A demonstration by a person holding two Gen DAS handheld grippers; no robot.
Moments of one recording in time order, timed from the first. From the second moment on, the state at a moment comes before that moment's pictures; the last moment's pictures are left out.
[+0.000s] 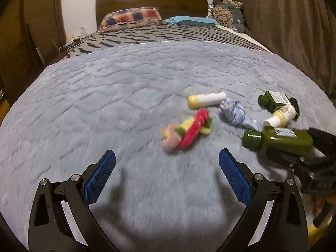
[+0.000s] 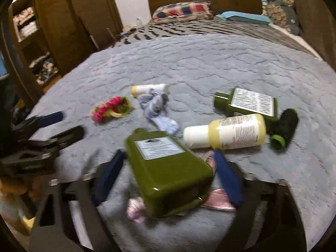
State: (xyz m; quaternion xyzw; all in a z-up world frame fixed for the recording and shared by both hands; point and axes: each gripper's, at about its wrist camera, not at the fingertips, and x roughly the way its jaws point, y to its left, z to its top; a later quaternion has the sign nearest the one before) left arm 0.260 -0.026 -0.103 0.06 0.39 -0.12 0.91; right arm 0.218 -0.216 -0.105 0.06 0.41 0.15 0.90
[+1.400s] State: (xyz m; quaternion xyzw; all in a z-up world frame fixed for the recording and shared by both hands) left arm 0.037 -0.010 -0.029 0.07 0.29 -0.16 0.94; right arm 0.002 -0.217 -0.015 0.04 0.28 0.12 0.95
